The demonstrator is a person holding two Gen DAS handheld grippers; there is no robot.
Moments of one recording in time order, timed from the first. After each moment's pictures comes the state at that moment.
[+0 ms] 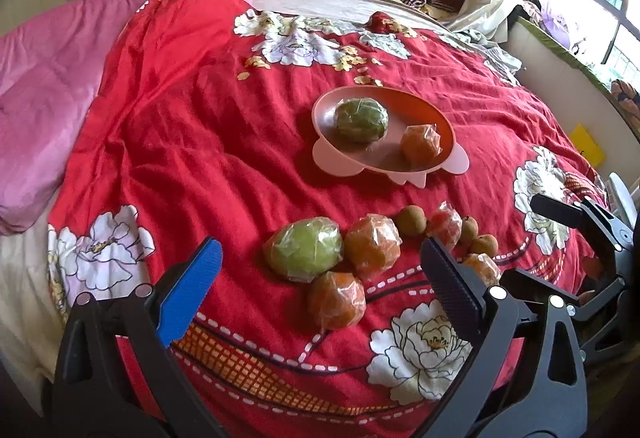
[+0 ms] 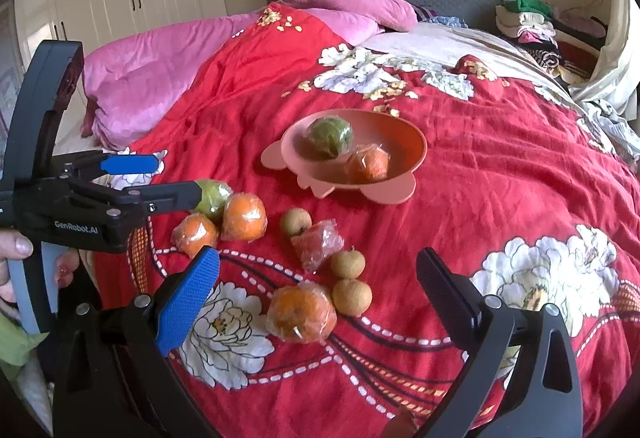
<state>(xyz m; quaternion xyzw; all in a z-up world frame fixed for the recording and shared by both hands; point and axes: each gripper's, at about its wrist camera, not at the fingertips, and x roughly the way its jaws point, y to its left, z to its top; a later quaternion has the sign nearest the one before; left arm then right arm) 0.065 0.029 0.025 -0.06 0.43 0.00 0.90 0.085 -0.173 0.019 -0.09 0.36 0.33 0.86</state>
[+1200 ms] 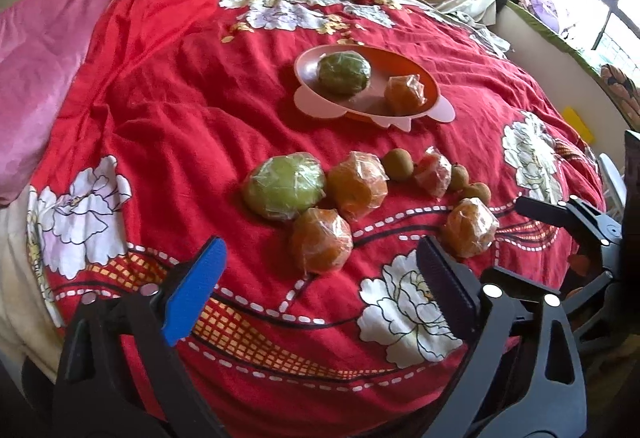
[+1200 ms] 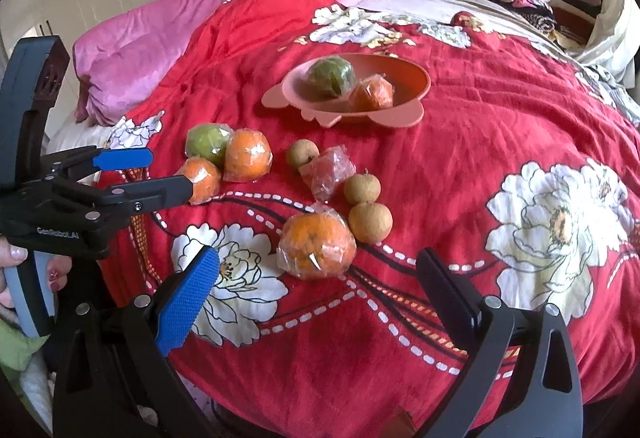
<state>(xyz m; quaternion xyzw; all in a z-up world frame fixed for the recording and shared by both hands) 0.042 0.020 -0.001 -0.06 0.45 -0.03 0.89 0.065 -0.178 -0.011 -0.08 0.42 0.32 0.85</state>
